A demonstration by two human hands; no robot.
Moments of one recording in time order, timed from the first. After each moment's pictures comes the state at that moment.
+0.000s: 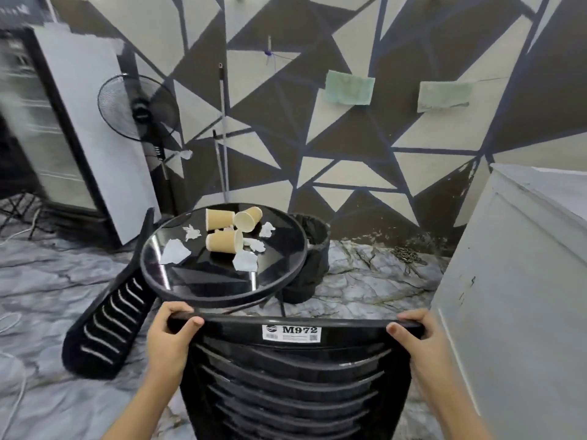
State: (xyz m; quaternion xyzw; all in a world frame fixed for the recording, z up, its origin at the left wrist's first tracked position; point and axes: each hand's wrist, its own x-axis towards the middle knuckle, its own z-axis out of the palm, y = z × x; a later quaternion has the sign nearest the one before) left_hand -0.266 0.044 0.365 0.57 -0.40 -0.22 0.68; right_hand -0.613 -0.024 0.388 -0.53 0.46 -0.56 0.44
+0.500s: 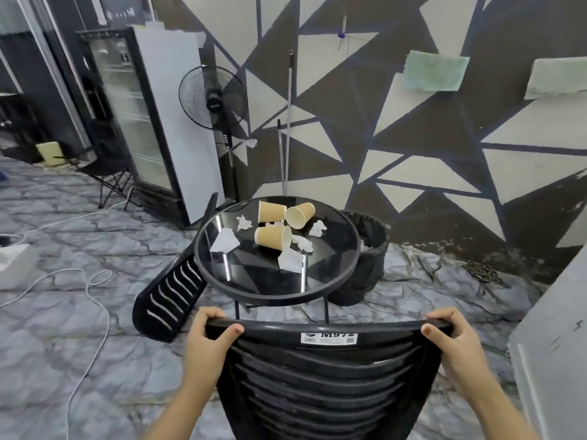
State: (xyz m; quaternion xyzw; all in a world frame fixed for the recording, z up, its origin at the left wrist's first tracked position) left_hand -0.274 0.024 0.348 0.65 -0.32 -0.17 0.67; right_hand -0.602 -0.140 0.362 -0.55 0.42 -0.45 0.57
